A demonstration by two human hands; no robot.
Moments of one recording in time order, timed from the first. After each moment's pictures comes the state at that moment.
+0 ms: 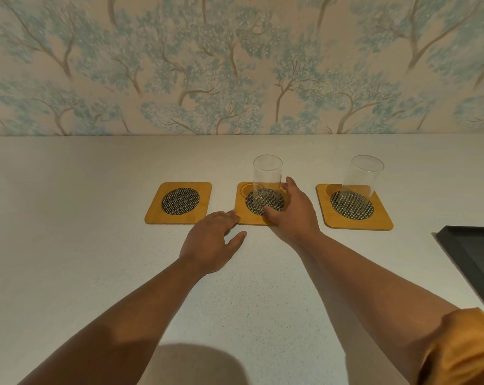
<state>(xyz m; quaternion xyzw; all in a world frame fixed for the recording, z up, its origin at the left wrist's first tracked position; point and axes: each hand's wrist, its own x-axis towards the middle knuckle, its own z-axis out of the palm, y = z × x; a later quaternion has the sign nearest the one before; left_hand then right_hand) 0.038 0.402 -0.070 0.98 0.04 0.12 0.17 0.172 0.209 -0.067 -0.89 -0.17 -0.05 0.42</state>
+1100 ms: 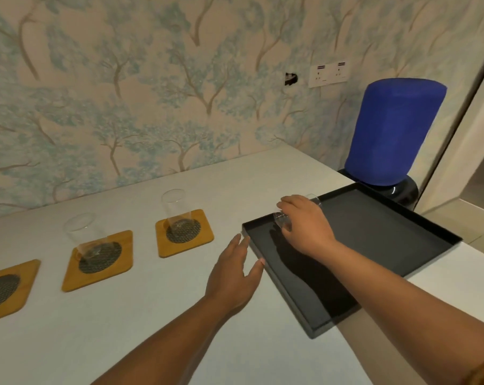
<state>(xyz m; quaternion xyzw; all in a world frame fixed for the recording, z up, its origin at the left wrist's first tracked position) 0.067 0.019 -0.051 0.93 -0.12 0.05 0.34 0.110 -0.192 0.016 -0.96 -0.11 -0.22 0.13</state>
